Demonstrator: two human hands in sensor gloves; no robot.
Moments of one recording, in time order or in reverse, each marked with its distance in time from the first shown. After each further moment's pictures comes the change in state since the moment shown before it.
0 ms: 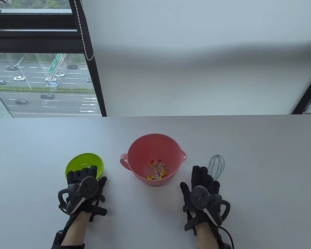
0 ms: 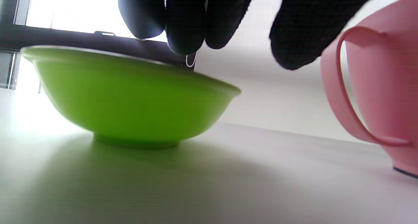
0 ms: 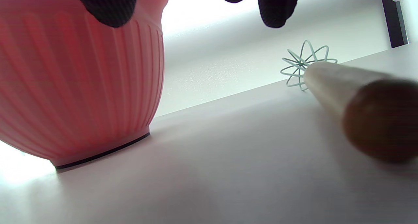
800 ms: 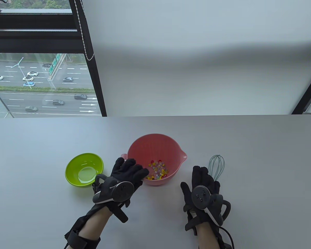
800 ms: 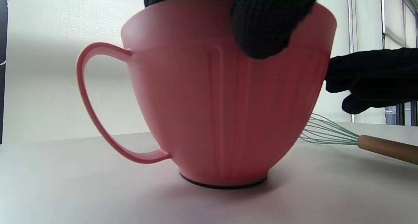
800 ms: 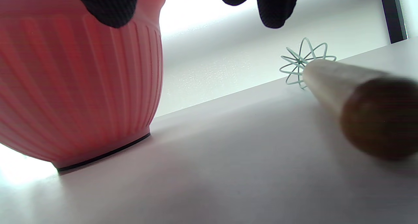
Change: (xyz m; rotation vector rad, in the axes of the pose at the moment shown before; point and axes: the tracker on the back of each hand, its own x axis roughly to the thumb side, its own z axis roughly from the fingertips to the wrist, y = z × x) left_hand 0.125 0.013 -0.001 -0.082 -0.625 0.035; right_hand -0.002 -0.002 -0.001 0.010 0.006 -0.016
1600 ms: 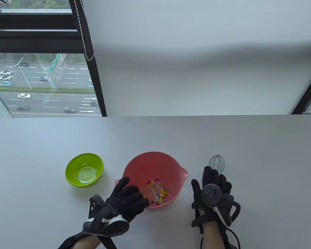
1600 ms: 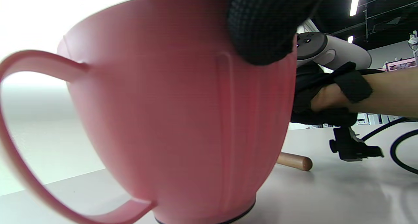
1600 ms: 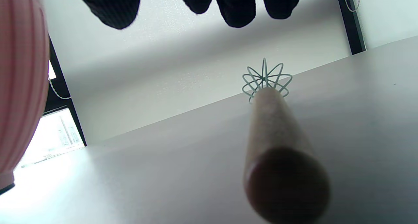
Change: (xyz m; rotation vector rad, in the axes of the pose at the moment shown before) left_hand 0.055 0.042 0.066 0.072 -0.299 -0.047; right_hand -0.025 -0.020 -0.003 -0.038 0.122 0.005
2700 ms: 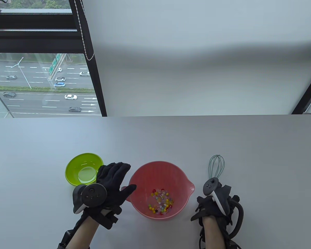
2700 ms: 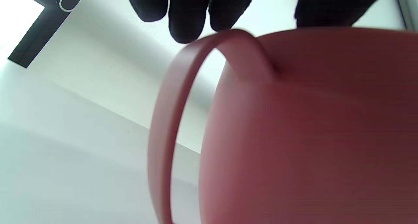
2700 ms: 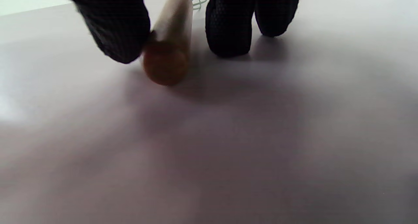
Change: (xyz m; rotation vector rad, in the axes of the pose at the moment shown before) left_hand -0.095 -0.047 0.013 0.085 0.496 0.568; right_hand -0.010 0.014 -0.007 0.481 0.355 0.243
